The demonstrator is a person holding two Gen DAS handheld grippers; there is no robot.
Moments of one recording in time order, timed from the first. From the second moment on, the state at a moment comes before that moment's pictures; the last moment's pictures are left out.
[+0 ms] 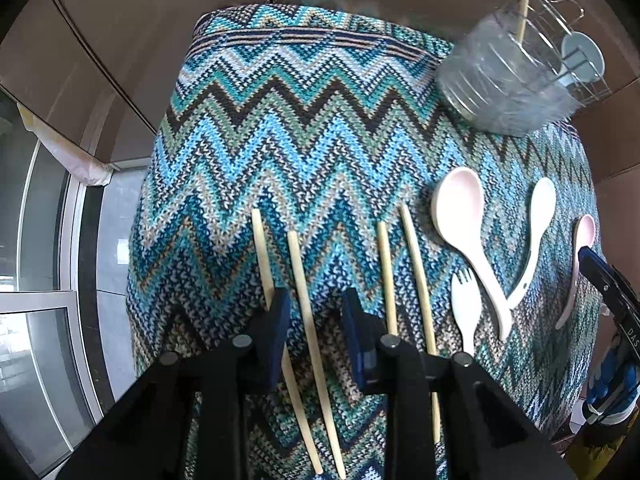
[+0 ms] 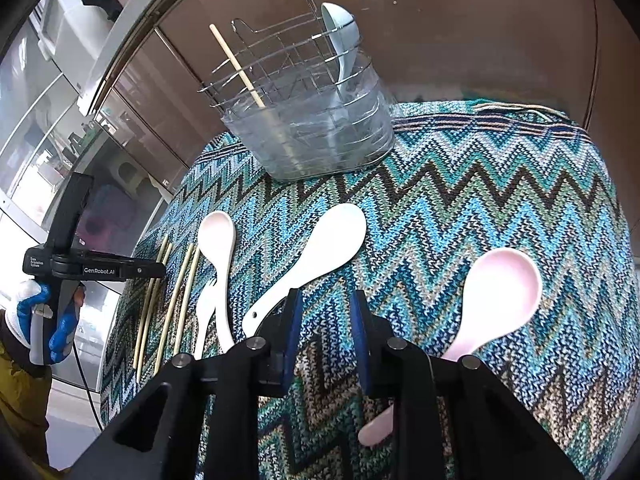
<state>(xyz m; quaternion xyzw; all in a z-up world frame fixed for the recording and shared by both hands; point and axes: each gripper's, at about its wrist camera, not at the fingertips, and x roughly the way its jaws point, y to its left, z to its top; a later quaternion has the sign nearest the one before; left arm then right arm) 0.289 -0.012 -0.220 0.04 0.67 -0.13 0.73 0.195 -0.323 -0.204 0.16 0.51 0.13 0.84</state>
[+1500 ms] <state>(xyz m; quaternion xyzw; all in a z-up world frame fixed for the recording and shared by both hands) 0.308 -0.014 -0.238 0.04 0.70 -0.14 0.70 0.281 -0.330 -0.242 0.18 0.57 0.16 0.79</state>
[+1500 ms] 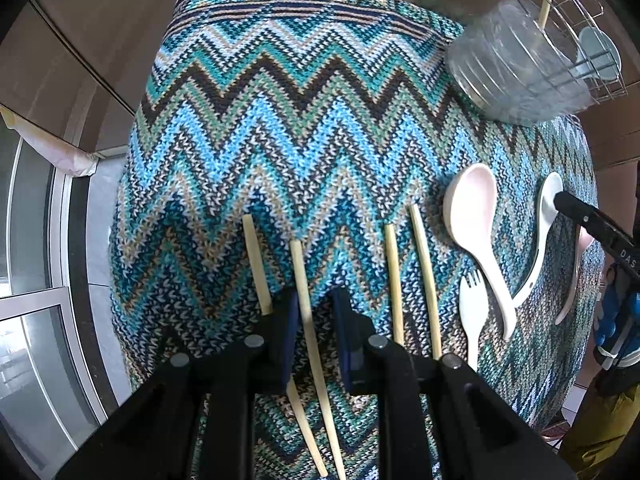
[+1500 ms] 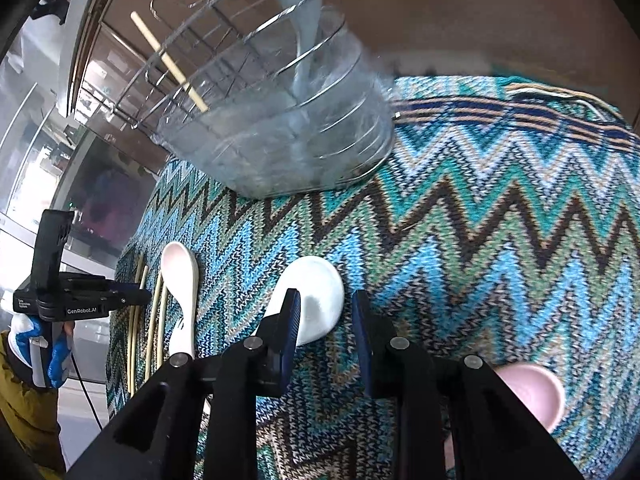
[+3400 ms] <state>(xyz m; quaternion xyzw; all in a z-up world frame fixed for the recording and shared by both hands) 0.330 -0.120 -0.054 -0.14 0.11 -0.12 0.98 0.291 -0.296 -0.087 -0.01 0.20 -0.04 0.98</state>
